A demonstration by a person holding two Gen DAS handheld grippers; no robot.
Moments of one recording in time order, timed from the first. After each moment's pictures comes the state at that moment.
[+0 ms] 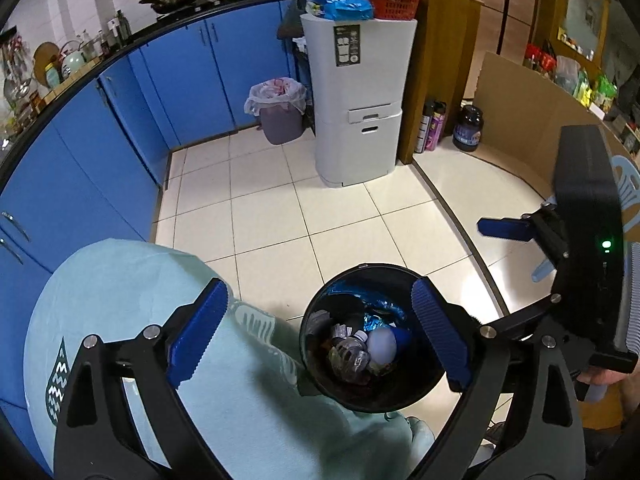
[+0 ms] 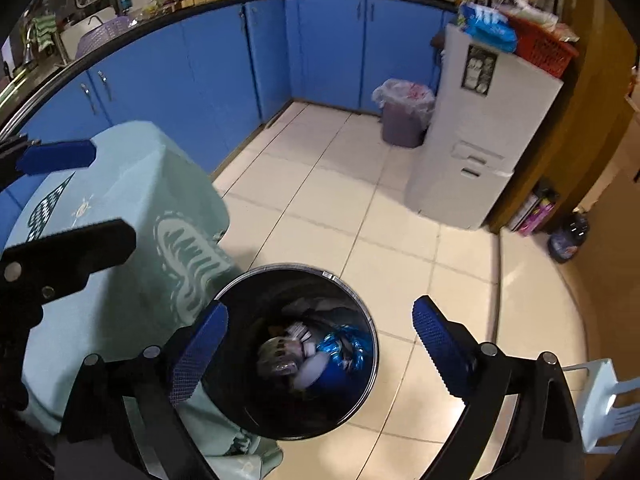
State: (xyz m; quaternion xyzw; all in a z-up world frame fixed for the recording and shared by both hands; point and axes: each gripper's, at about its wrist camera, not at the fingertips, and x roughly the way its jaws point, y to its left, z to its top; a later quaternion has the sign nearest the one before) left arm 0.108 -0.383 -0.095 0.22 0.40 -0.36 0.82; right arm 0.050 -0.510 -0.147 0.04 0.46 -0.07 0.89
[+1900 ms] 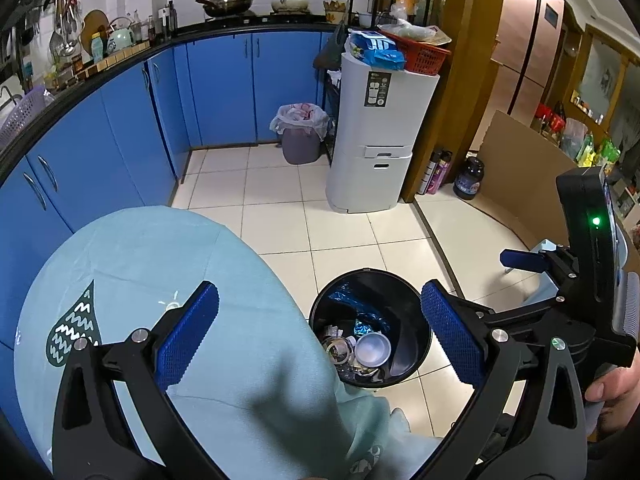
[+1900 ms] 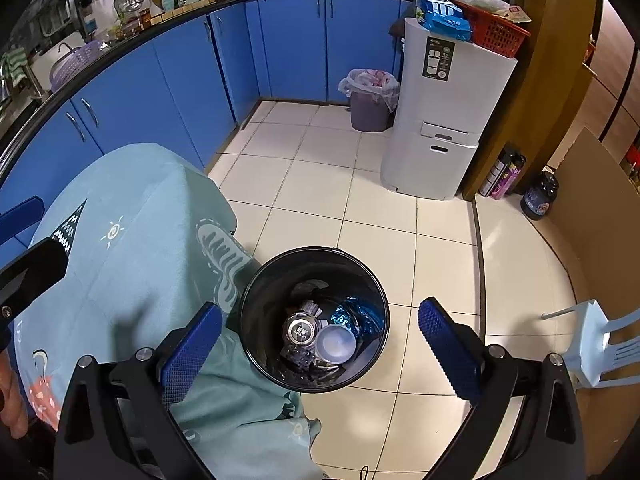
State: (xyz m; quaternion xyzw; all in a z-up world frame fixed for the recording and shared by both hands) left arm 0.077 -0.287 -0.039 0.12 0.39 -0.35 0.85; right arm 0.017 -0.468 -0.092 0.09 0.48 -0.13 0.86
